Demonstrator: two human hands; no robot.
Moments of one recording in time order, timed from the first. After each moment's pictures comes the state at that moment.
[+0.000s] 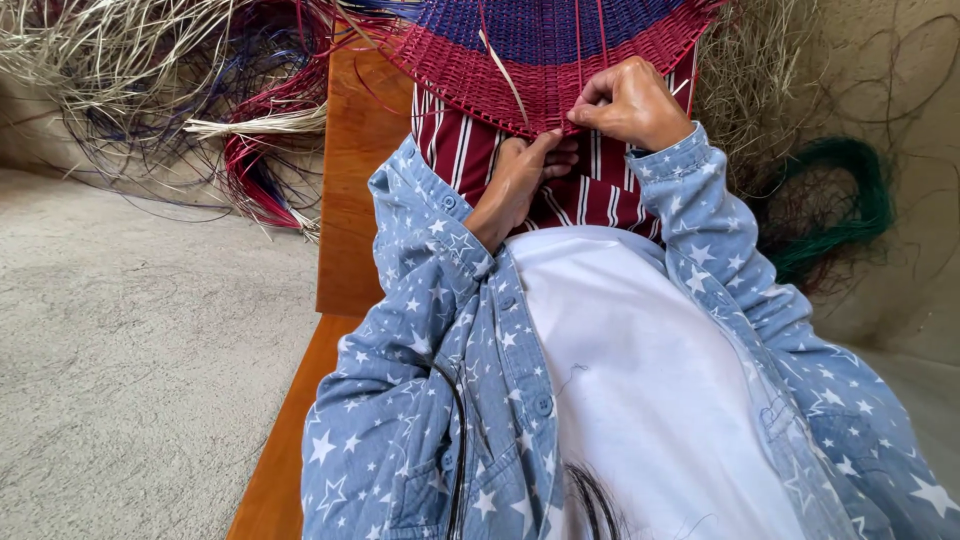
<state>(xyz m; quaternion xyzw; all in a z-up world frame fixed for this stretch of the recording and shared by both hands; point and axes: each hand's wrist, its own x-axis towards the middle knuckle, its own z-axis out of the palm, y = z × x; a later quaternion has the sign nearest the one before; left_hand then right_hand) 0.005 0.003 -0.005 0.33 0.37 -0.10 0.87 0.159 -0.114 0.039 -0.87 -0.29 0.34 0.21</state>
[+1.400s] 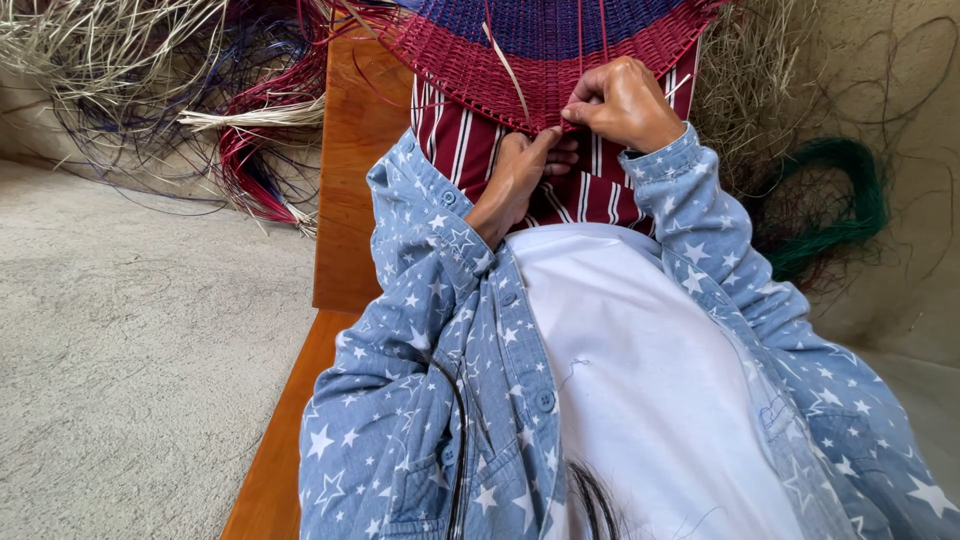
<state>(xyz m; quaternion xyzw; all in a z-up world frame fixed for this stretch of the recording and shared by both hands) 0.005 0.000 -0.008 0.37 0.36 -0.08 0.85 0.151 -0.103 0.045 -0.85 -0.33 0.34 0.24</state>
